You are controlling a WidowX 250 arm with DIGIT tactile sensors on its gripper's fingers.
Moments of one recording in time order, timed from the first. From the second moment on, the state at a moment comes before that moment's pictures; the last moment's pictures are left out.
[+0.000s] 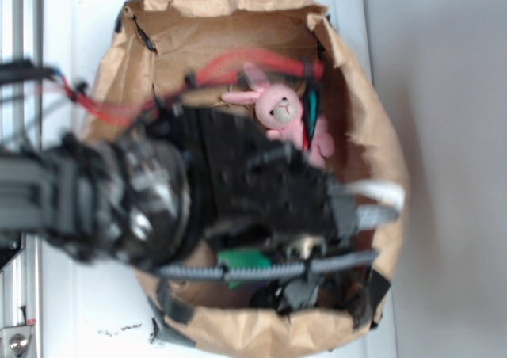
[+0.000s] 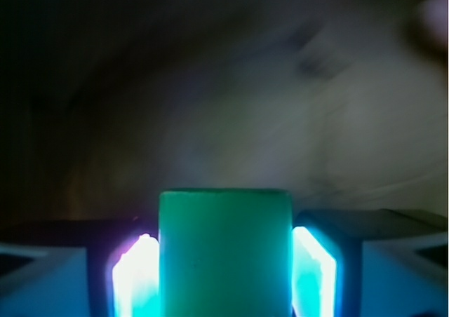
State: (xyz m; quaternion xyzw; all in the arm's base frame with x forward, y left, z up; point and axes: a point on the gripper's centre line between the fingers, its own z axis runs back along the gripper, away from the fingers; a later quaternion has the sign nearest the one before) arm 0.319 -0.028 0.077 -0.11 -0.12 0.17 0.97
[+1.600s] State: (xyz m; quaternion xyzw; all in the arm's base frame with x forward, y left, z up) arm 0.274 0.025 0.194 -0.05 -0.18 0.05 0.98
